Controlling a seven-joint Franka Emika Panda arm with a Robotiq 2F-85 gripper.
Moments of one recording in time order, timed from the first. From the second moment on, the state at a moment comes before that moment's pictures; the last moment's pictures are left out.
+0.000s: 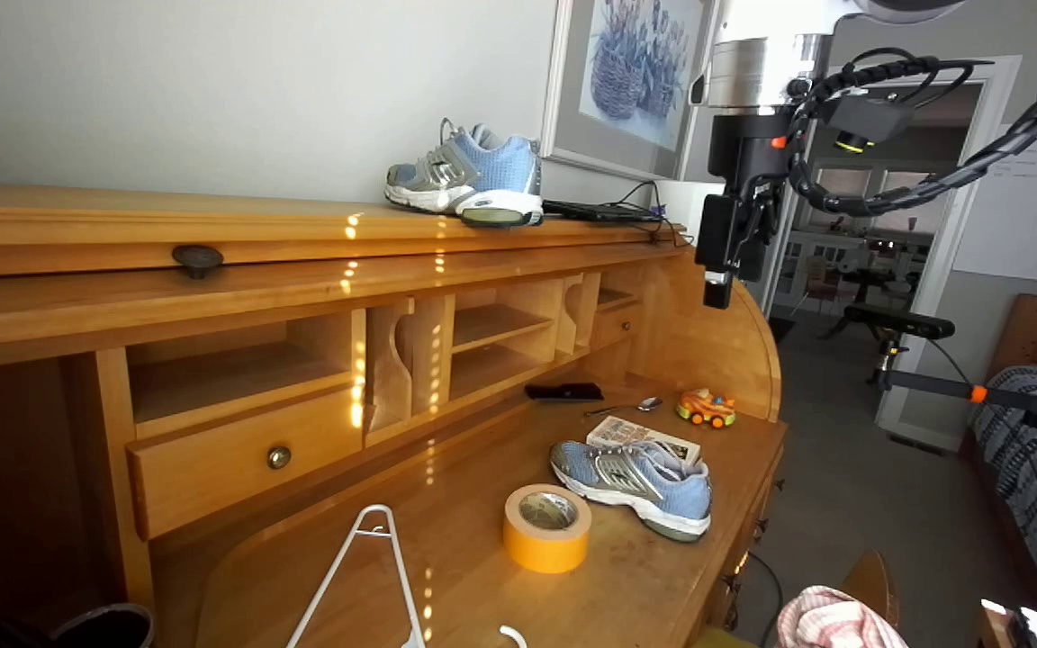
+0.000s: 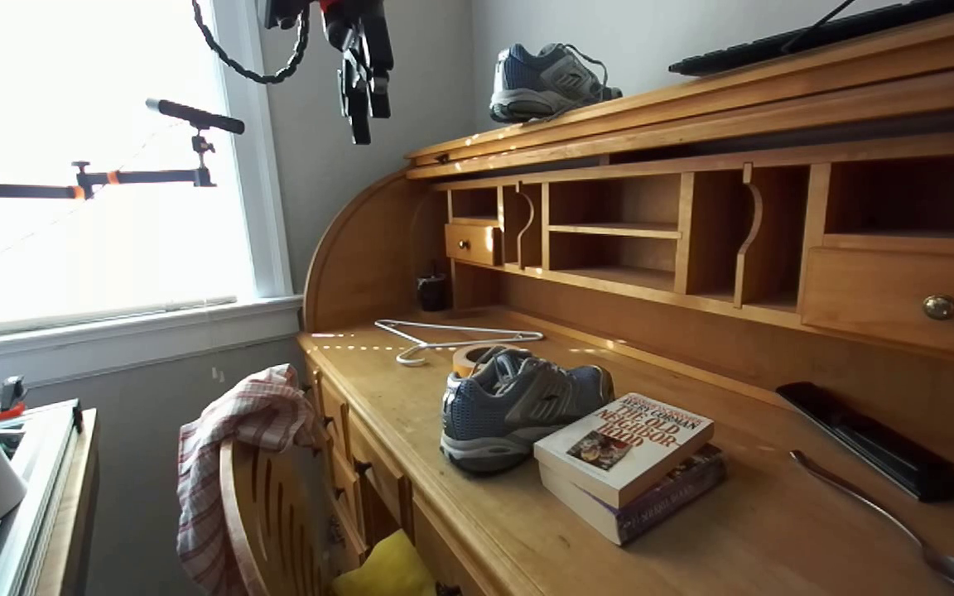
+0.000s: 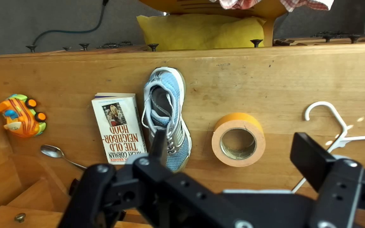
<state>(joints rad) -0.08 -0.38 0.11 -2.27 -0.19 1.88 0.21</state>
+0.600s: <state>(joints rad) -0.08 -0.35 0.06 -2.26 -0.20 1.92 0.18</state>
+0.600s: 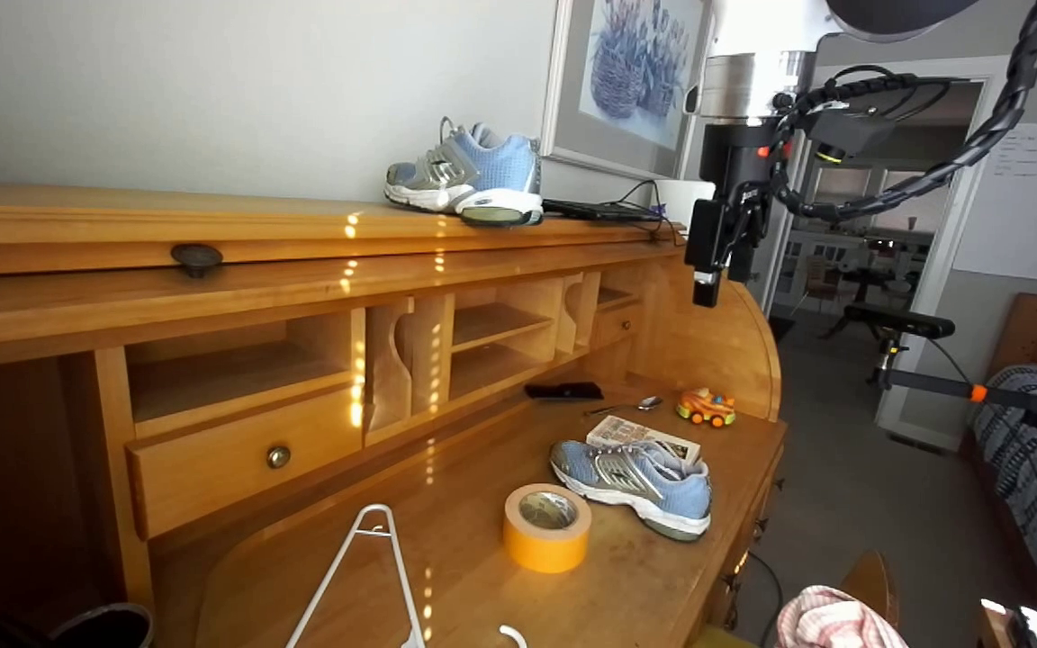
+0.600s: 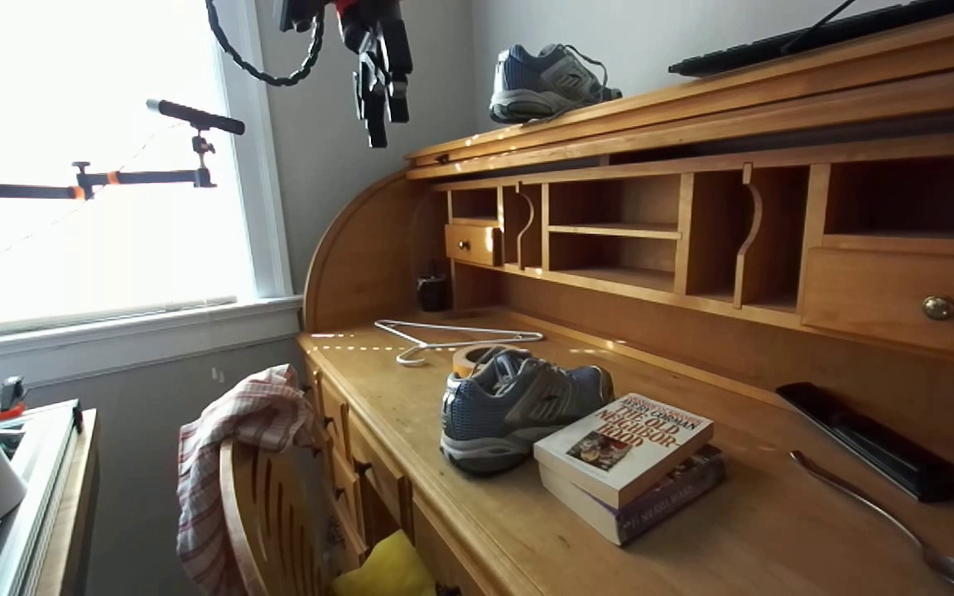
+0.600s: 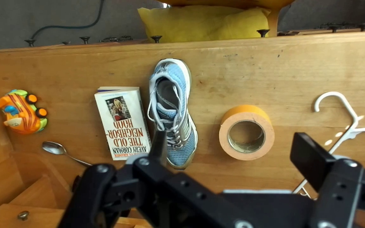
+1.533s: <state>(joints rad) -0.08 -0.32 0.00 -2.24 -0.14 1.92 0.18</state>
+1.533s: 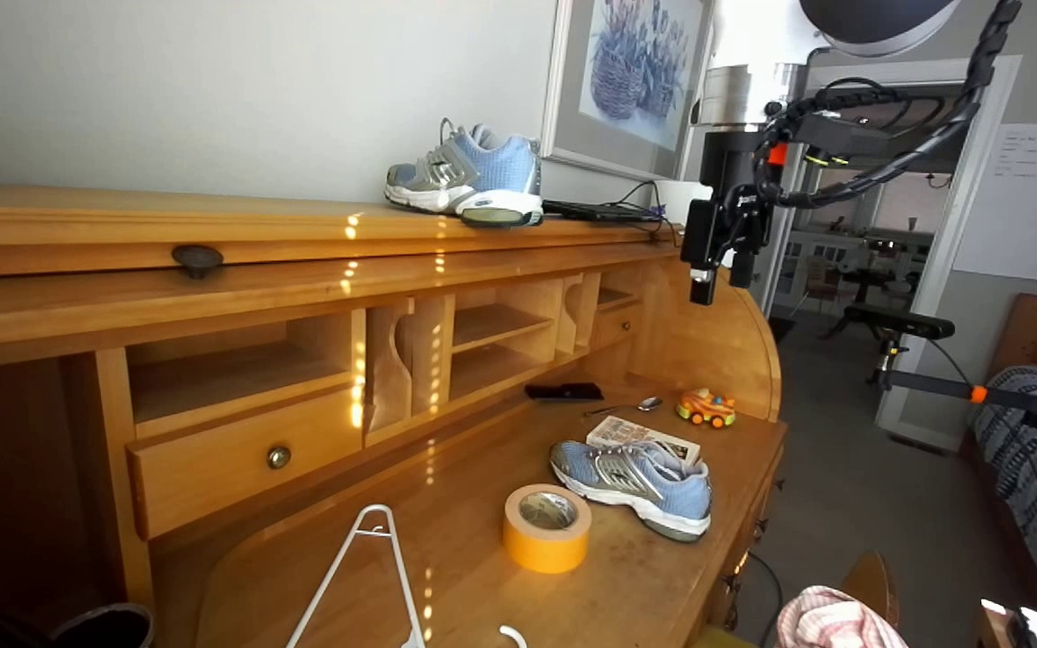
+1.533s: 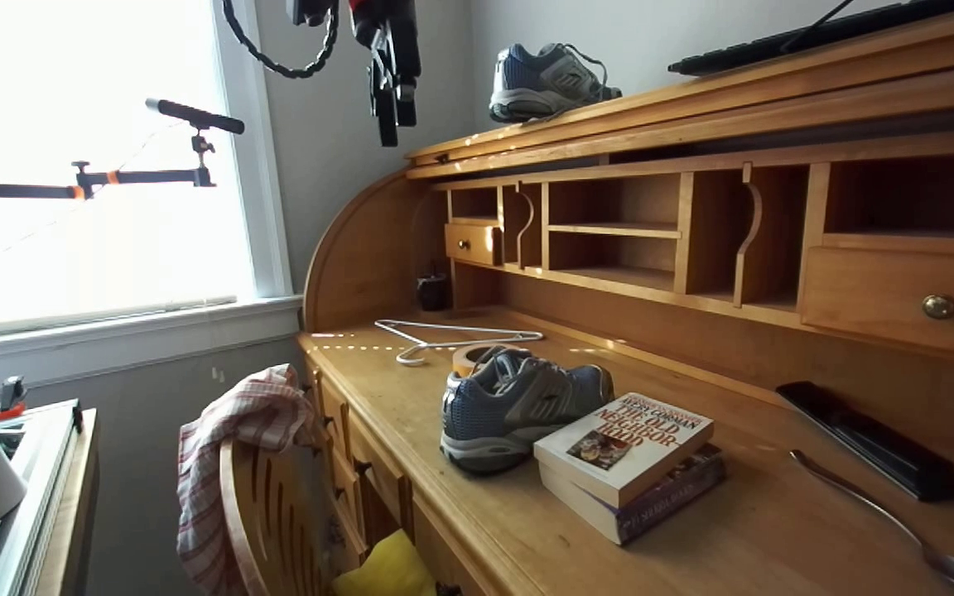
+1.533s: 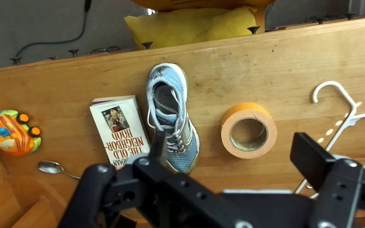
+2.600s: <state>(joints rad) -0.08 -0.17 -0.12 -2.34 -0.10 2.30 -0.28</state>
